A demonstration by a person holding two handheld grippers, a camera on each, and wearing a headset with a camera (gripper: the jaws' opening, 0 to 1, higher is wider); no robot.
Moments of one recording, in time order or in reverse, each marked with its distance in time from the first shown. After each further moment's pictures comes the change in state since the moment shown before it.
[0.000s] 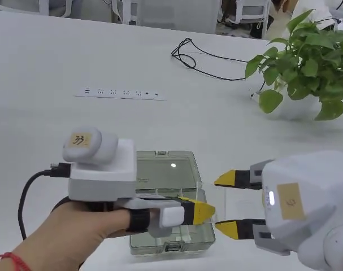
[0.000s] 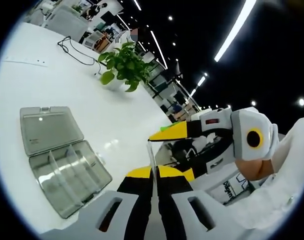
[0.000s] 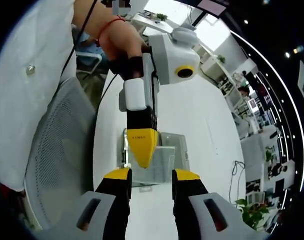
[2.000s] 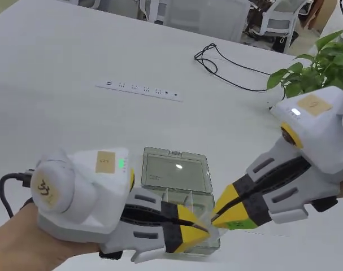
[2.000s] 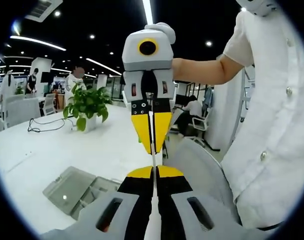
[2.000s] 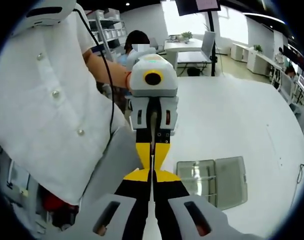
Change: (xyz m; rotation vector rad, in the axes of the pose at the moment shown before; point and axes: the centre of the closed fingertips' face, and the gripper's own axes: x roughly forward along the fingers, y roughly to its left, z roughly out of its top) left arm -0.036 -0.023 -0.019 0.747 0.008 -0.078; right arm -0.018 0.023 0.054 0.219 -0.270 0.650
